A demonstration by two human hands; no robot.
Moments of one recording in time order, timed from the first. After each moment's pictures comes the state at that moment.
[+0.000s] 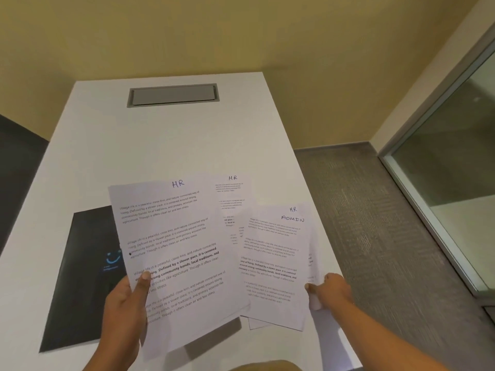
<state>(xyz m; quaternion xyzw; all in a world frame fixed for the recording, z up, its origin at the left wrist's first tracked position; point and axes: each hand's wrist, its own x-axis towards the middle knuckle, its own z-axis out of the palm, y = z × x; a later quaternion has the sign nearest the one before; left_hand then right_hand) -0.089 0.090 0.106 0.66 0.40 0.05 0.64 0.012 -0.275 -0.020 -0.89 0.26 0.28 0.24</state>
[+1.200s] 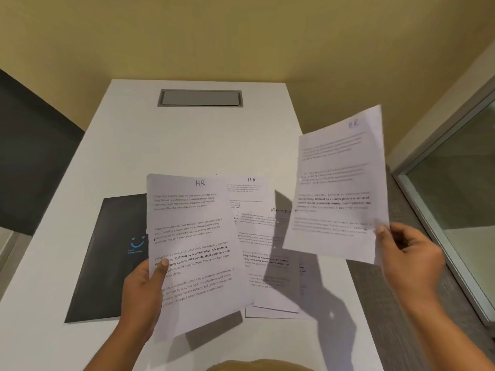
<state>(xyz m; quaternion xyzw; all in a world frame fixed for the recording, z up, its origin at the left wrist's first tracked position) -0.104 0.109 0.099 0.63 0.41 0.06 0.65 0.018 -0.266 0.165 -0.87 0.14 -0.17 0.45</state>
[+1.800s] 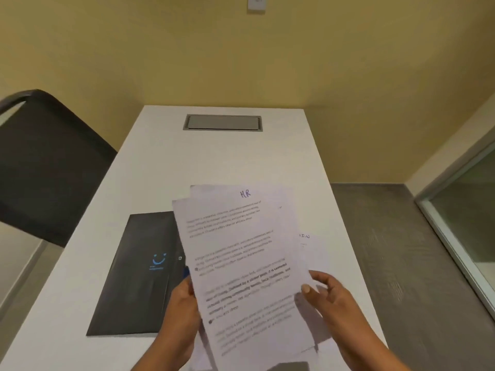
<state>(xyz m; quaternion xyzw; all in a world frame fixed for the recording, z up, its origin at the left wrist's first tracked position) -0.096 0.078 0.144 0.63 0.32 -0.04 0.70 -0.030 -0.166 0.144 -0.70 0.08 0.24 0.66</state>
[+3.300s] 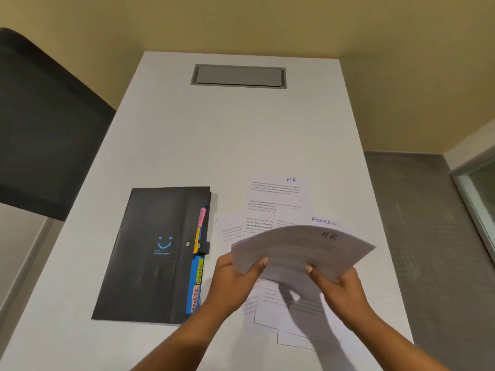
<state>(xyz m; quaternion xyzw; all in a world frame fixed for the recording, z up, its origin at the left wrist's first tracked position) -0.014 0.069 0.084 0.68 0.29 0.00 0.67 0.046 -0.136 0.068 -0.77 -0.01 0.20 0.60</state>
